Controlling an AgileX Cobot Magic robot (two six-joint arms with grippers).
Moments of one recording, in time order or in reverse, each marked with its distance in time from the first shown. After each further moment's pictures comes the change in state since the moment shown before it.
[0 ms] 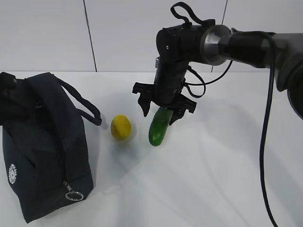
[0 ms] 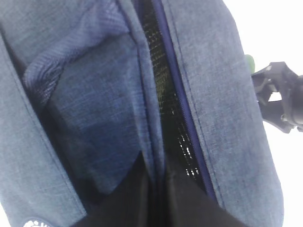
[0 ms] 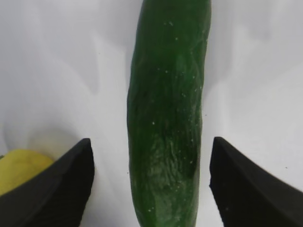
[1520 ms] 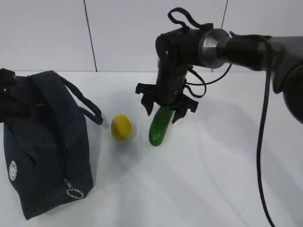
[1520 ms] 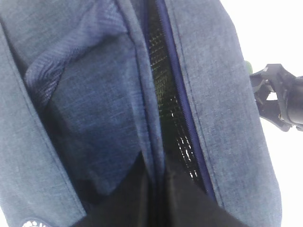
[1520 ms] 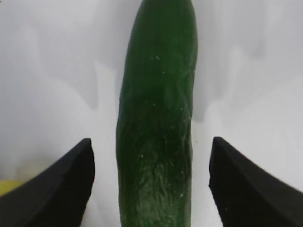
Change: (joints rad) left arm 0.000 0.000 0.000 -0.041 -0.019 0.016; right arm 0.000 0.016 0.000 -0.075 -0.034 0.049
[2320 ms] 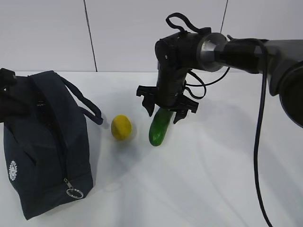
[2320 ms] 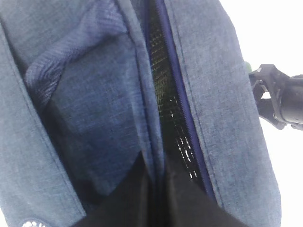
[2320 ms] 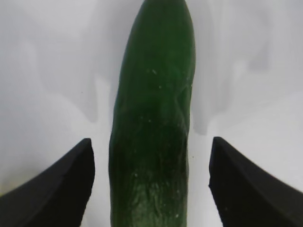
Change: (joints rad) left arm 0.000 0.000 0.000 -0.002 -0.001 0.000; right arm 0.000 0.017 0.000 -0.033 -0.019 -0.002
